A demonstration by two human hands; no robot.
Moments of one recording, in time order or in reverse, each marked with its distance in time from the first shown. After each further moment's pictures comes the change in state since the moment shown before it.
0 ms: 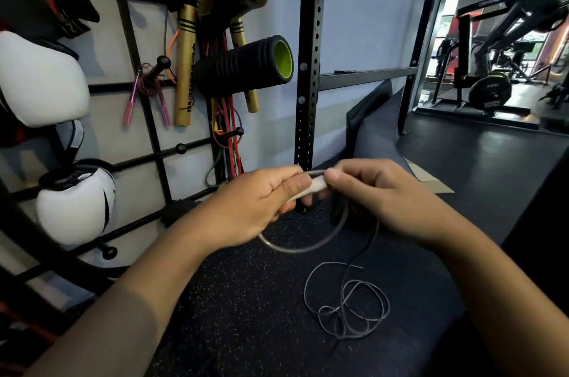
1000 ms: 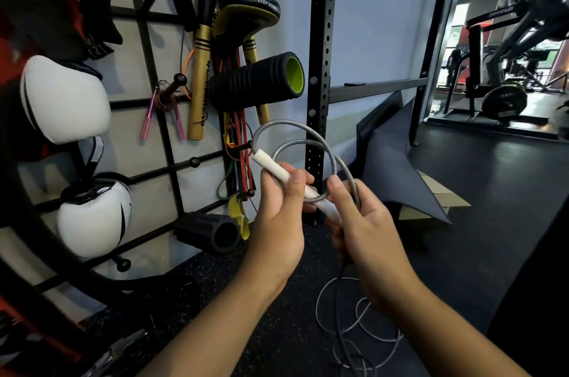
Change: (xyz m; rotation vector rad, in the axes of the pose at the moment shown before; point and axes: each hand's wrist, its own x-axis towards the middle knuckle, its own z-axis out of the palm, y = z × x) left_hand 0.013 0.007 0.055 -0.722 0.643 0.004; right_hand 0.007 0.000 0.076 0.516 0.480 0.198
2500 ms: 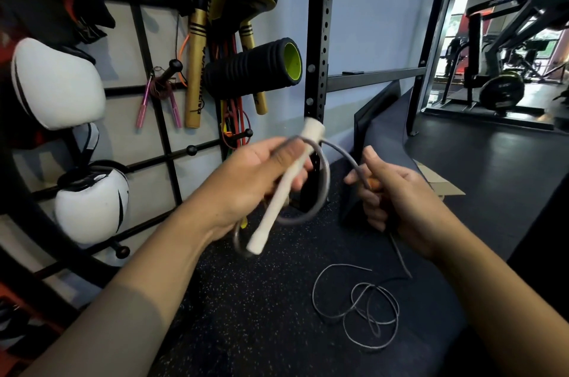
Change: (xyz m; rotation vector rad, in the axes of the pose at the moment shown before) left_hand 0.025 0.054 -0.045 0.198 -0.396 -0.202; right_hand 0.026 -0.015 -0.059 0.004 -0.192 0.121
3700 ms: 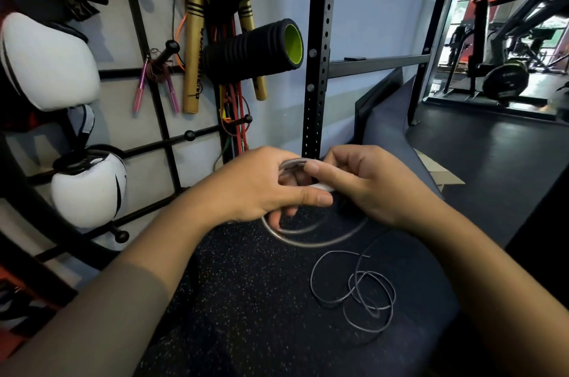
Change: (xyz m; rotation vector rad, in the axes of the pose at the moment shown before) left_hand -0.003 -0.003 0.001 0.571 -0.206 -0.037; right_hand -0.001 -0.017 0.030 -0.745 -0.142 -0.298
